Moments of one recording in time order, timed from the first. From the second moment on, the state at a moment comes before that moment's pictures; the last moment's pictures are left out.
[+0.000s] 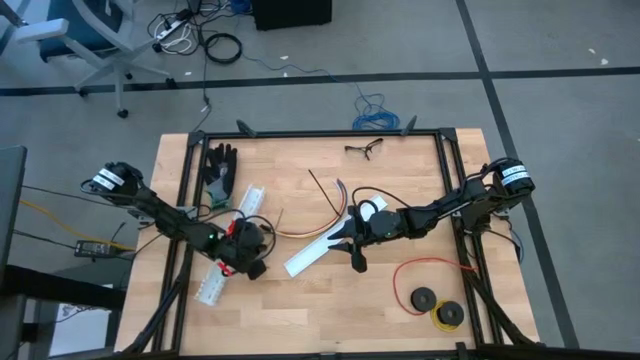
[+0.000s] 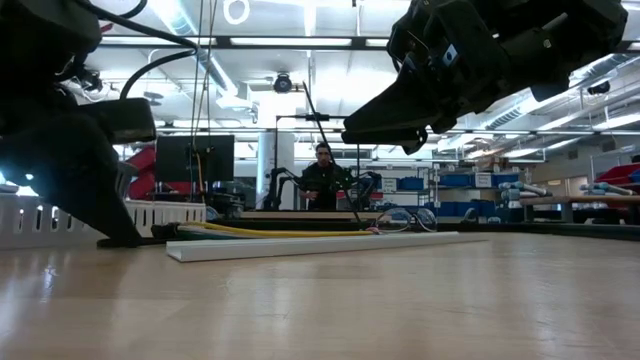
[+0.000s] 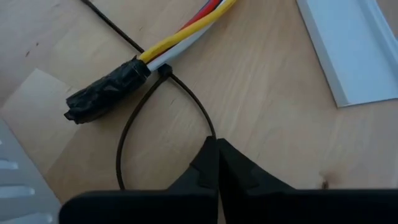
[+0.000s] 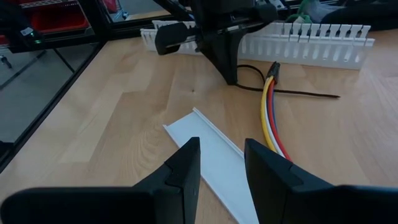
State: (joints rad) left arm -0.49 1.40 0.41 -0.09 -0.46 -0.89; right arm 0.21 1.63 0.65 0.66 0.08 0.19
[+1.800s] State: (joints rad) left arm -0.55 1.56 0.93 -0.73 -1.05 -1.01; right arm 0.09 1.99 0.90 0.91 -0.02 0.53
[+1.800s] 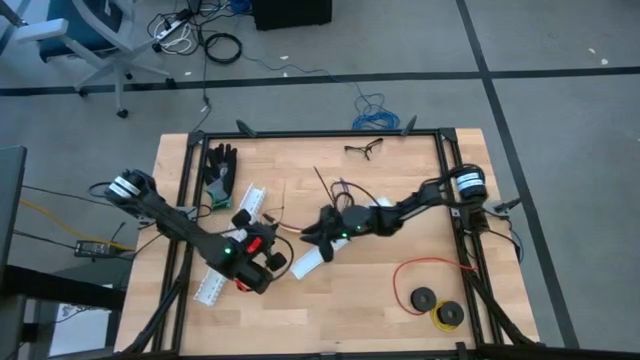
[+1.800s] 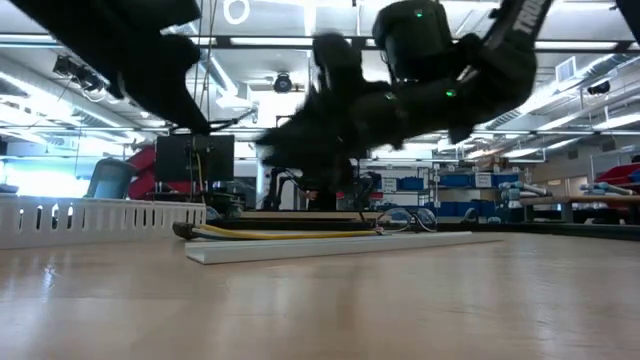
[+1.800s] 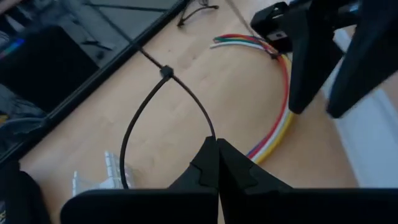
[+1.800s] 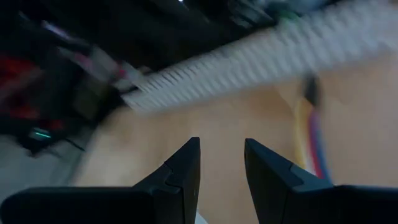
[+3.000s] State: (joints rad) left arm -0.53 1.63 0.93 -0.67 -1.11 -1.05; right arm -0.08 1.99 1.18 0.67 -0.02 0.51
